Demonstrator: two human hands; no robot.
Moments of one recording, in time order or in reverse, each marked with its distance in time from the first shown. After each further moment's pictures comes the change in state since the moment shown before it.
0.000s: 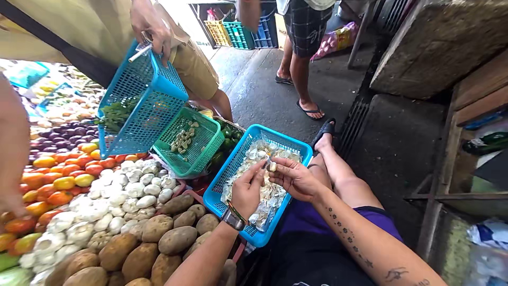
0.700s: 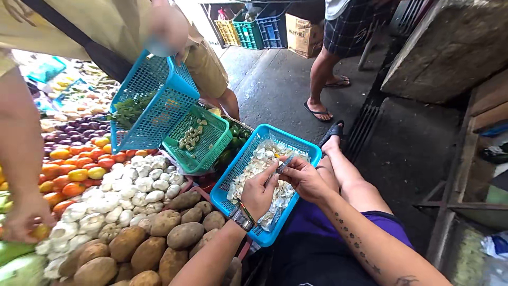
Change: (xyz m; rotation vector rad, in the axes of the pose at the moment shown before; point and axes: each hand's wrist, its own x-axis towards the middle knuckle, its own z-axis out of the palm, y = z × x) left_hand -0.003 -0.002 -0.001 0.211 -0.086 0.147; right_hand 0.005 0.009 0.001 -0.126 0.084 -0.137
